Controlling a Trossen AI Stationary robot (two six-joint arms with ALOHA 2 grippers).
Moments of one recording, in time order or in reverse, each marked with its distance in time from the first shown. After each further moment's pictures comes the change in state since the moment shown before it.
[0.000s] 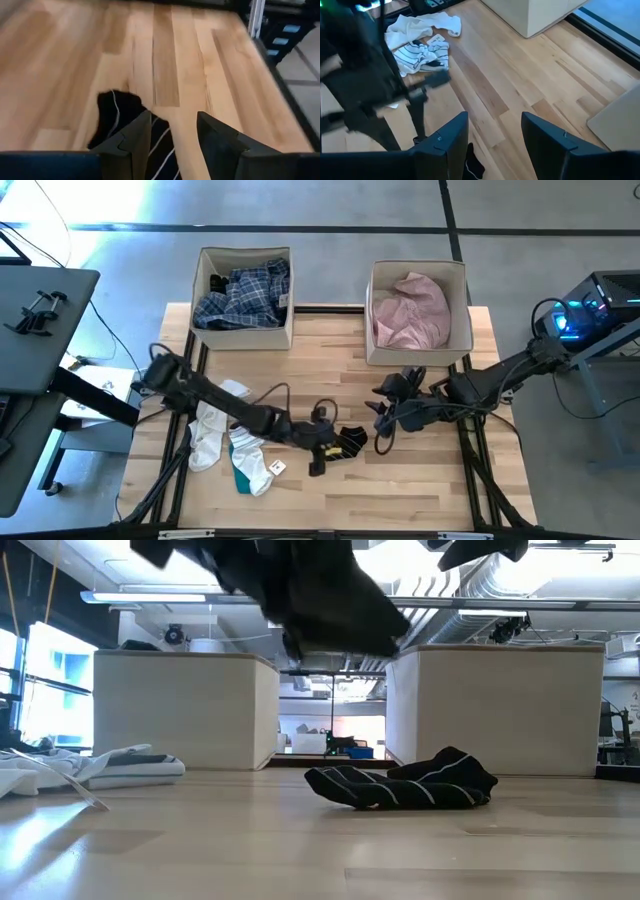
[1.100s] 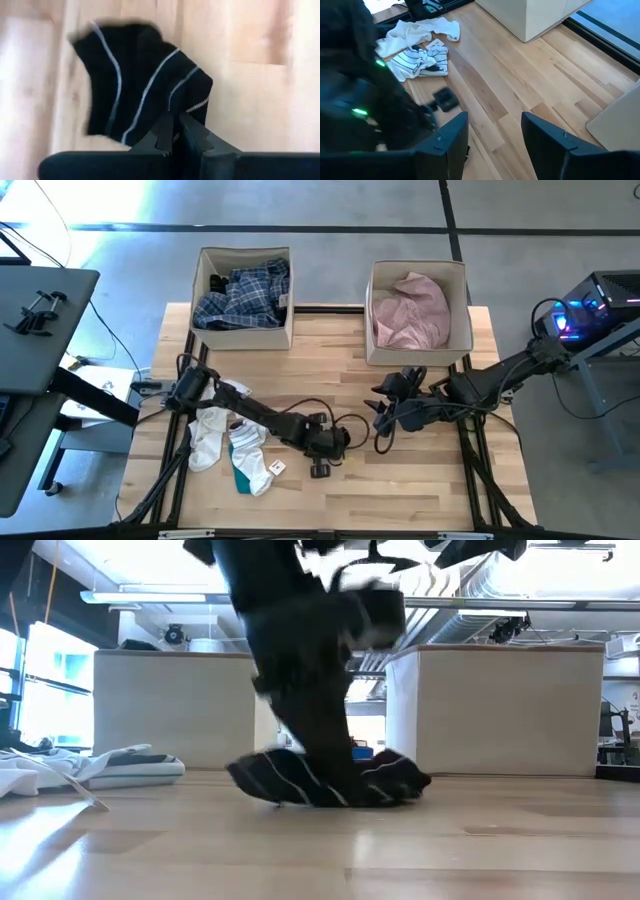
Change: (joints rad) left arm 0.017 0.246 0.400 -0.754 0.063 -0.086; right arm -0.001 0.000 0.000 0.012 0.019 0.000
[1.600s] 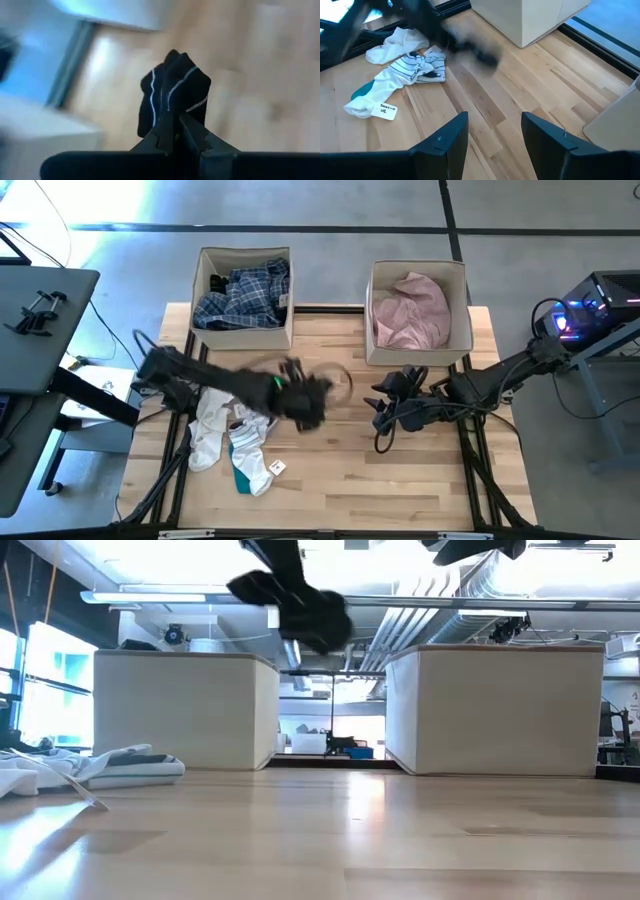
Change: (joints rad) left arm 0.062 -0.324 0.240 -0.587 -0.462 -0.006; right arm 0.000 0.000 0.000 0.012 0.033 0.000
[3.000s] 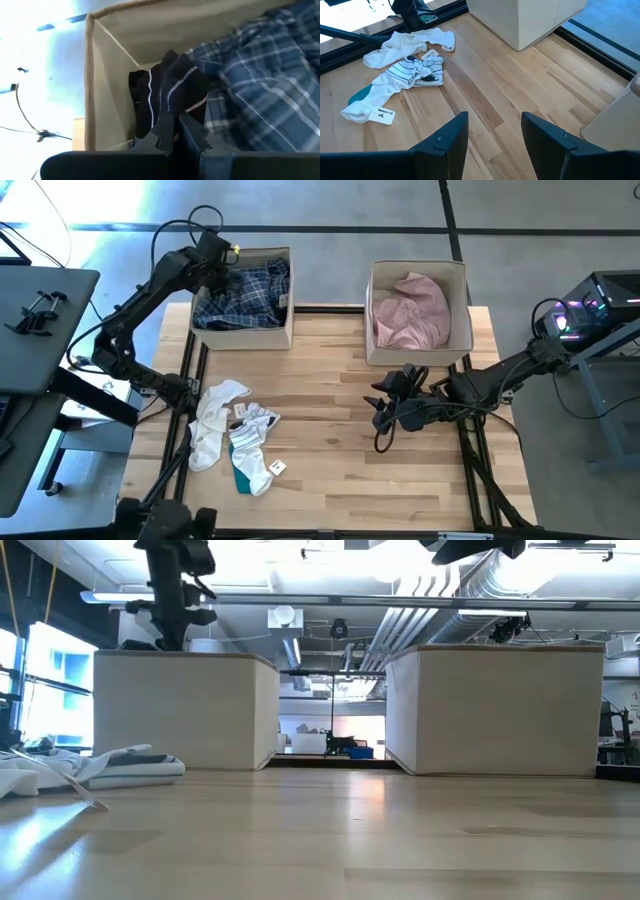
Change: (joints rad) left arm 1.255 -0.386 -0.296 0.109 0.165 0.118; right arm 0.000 0.001 0.000 0.005 0.020 0.004
